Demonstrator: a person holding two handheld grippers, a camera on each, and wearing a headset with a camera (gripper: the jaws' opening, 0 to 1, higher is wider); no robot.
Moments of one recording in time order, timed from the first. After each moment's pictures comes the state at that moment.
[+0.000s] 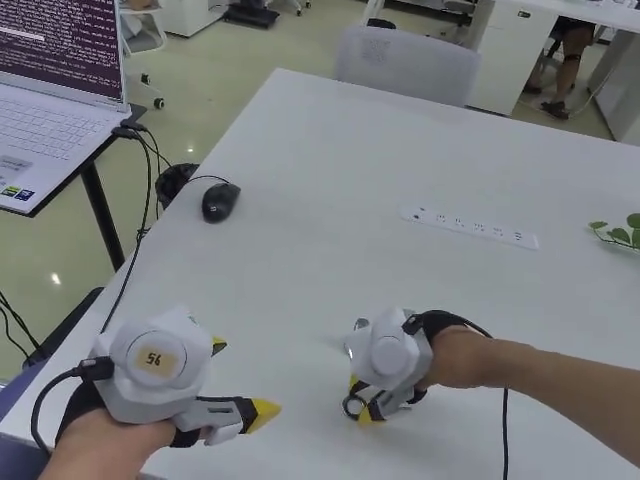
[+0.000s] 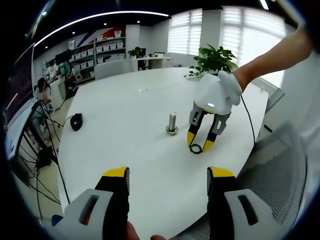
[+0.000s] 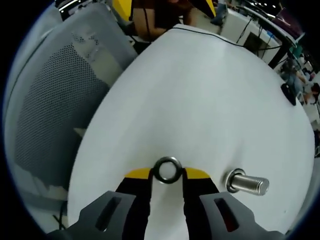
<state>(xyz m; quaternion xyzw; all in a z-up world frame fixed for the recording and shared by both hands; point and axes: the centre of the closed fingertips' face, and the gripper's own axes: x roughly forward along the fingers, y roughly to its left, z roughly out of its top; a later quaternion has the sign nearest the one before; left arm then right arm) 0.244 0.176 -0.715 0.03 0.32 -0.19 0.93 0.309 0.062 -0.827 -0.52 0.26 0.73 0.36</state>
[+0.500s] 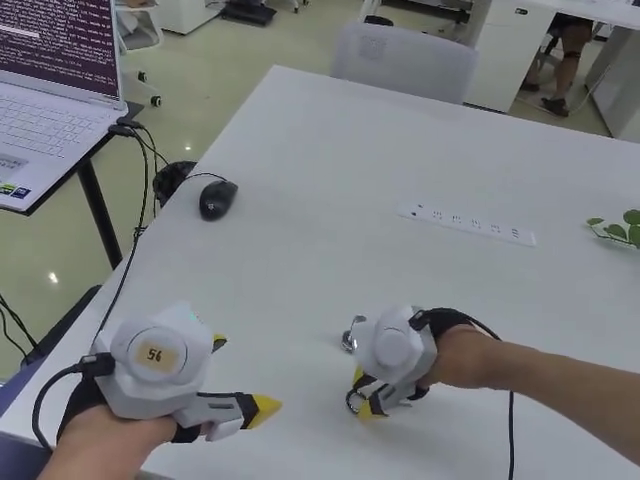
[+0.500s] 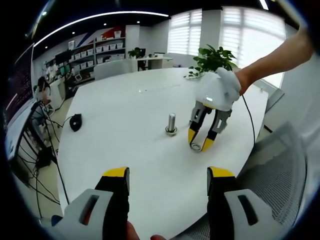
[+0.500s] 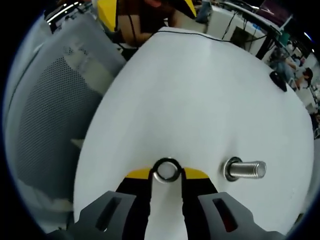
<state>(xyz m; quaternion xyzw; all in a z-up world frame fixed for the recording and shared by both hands) 0.245 0.173 -0.714 0.03 0.32 -0.20 0.93 0.316 0.060 -0.818 -0.49 0.29 0.71 0.42</state>
